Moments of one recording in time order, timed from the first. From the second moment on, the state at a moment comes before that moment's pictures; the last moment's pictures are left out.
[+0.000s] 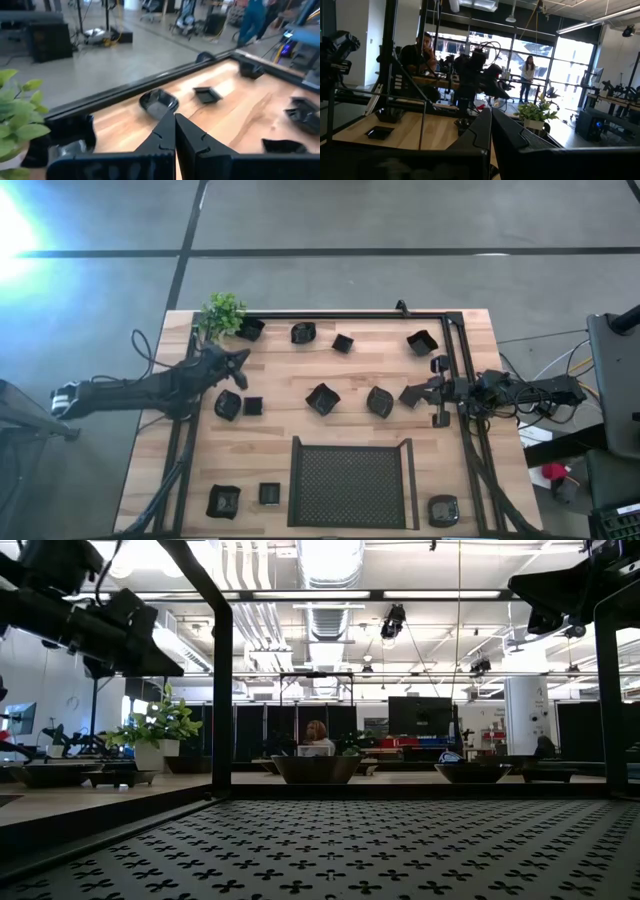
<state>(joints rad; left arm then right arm) 0.23 0.51 0.18 0.02 -0.53 -0.27 0.11 0.07 0.01 0.27 0.13 -0.16</state>
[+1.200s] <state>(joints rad) 0.42 1.00 0.43 -0.01 -0.52 -0.38 0.11 0.07 0.01 0.26 0.13 -0.10</state>
